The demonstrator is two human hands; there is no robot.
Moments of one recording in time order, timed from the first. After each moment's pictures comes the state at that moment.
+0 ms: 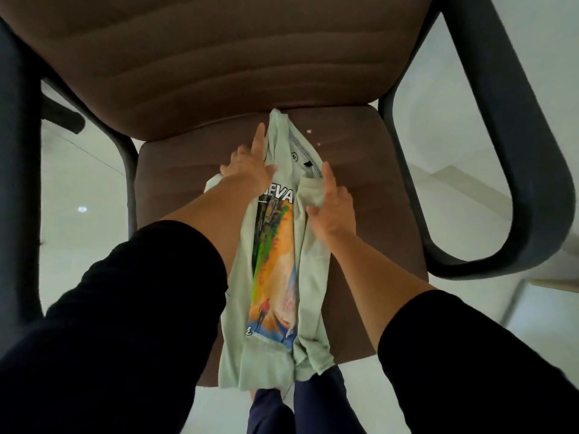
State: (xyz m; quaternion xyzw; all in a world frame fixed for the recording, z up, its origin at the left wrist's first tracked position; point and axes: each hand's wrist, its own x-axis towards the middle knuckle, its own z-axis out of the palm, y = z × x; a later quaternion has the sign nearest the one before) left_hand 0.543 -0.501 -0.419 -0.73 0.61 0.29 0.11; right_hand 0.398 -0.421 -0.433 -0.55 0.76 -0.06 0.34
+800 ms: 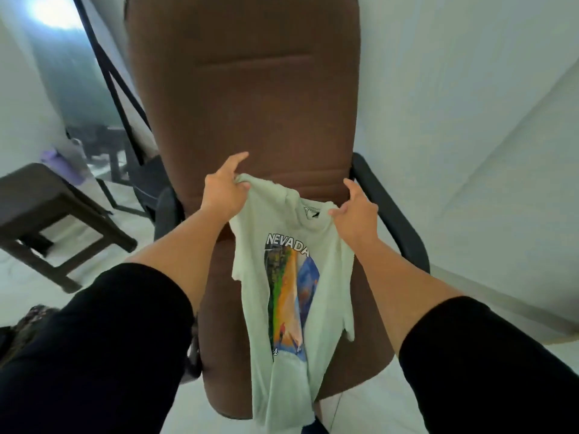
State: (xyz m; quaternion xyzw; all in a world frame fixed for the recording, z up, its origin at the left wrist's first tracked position) left_hand 0.614 -0.434 -0.112 -0.67 0.62 0.29 -0.28; right_hand 0.394 -0.381 -0.134 -0.50 0.75 -0.33 0.29
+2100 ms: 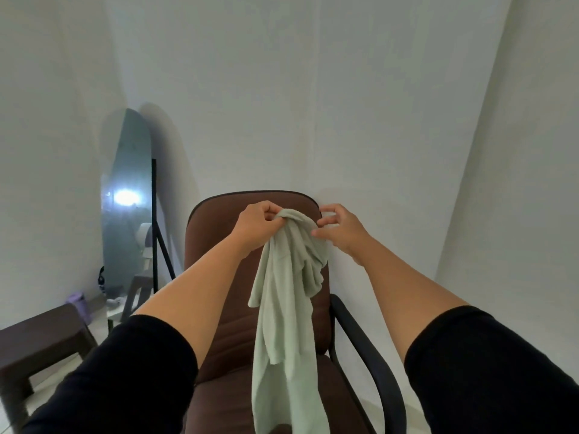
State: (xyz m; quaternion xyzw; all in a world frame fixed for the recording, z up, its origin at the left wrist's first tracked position) left_hand 0.557 -0.363 0.139 -0.50 0.70 0.26 -0.44; right_hand 0.366 -0.325 0.143 -0.62 0.57 -0.43 0.32
